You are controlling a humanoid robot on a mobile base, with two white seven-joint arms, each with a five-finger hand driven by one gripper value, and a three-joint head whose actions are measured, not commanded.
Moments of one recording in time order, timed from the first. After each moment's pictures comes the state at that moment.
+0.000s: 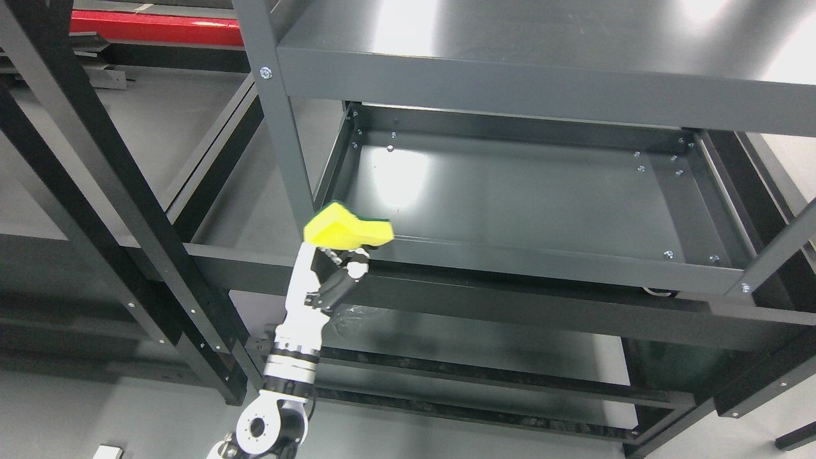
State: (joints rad) left arm -0.20 0.01 -0.27 -1.59 0.28 -0.30 0.08; right arm -0.08 0.00 -0.21 0.00 -0.12 0.00 -0.07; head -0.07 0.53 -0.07
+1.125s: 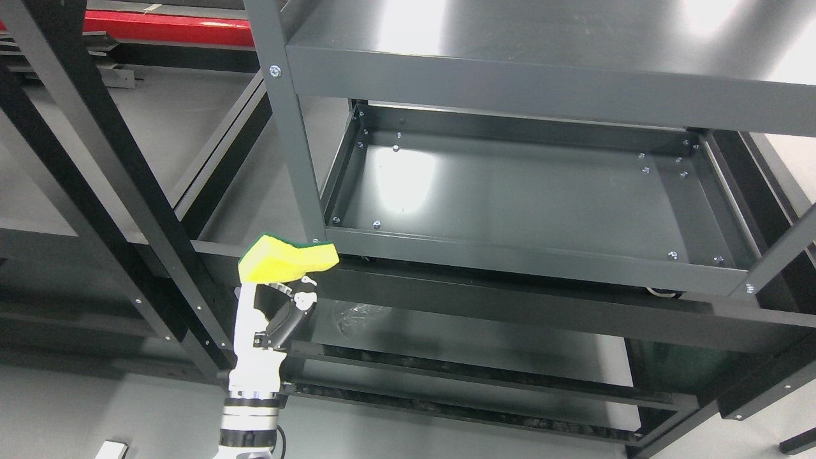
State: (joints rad) left arm -0.01 0.00 -0.19 -1.75 0.28 -0.34 0.09; right arm -0.08 0.00 -0.21 0.00 -0.12 0.00 -0.07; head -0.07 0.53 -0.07
